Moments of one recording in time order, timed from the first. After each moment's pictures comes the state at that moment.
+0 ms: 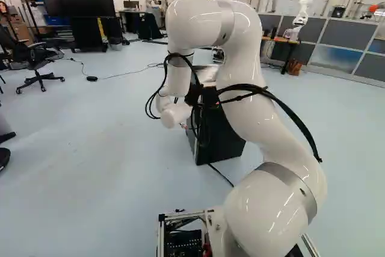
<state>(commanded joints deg) 24.4 -40.9 -47.2 69.4 77.3 0.0</state>
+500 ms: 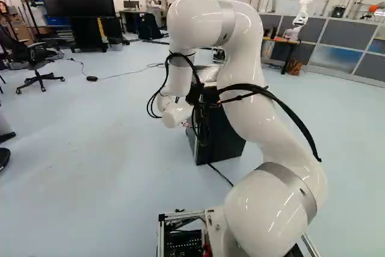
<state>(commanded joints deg) 23.7 -40.9 -47.2 69.4 79.7 0.0</state>
